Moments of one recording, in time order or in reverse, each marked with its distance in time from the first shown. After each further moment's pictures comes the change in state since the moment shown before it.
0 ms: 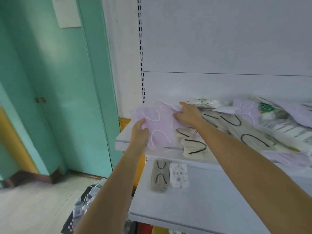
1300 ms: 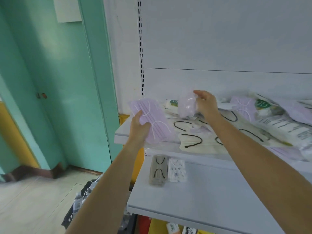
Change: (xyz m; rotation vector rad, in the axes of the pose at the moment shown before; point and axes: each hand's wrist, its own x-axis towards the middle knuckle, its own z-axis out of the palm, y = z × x) left_hand -0.003 -0.003 0.002 -0.027 -0.012 0.024; right_hand -0.030 0.025 -0.040 0.748 0.335 0.091
